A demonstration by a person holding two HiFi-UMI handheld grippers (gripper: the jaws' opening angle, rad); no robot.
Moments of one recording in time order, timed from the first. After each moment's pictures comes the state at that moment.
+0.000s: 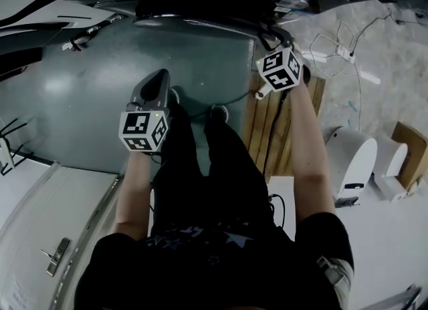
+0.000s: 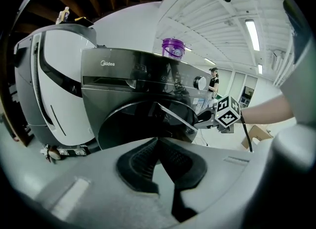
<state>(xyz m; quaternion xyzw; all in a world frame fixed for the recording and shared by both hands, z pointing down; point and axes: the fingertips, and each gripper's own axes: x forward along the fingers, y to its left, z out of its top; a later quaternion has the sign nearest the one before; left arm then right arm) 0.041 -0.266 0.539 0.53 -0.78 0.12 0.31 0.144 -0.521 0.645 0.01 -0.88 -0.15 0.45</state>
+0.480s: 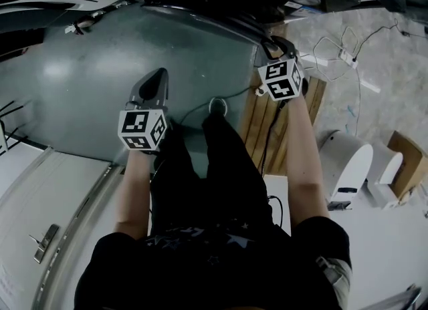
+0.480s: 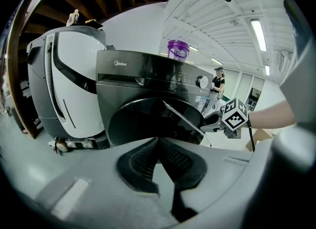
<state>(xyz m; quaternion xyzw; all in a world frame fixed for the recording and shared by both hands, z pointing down) 0.056 -0.227 0.541 0.50 -0.80 0.11 0.32 0.171 -0.483 0.648 0.02 -0.89 -0.10 0.45</state>
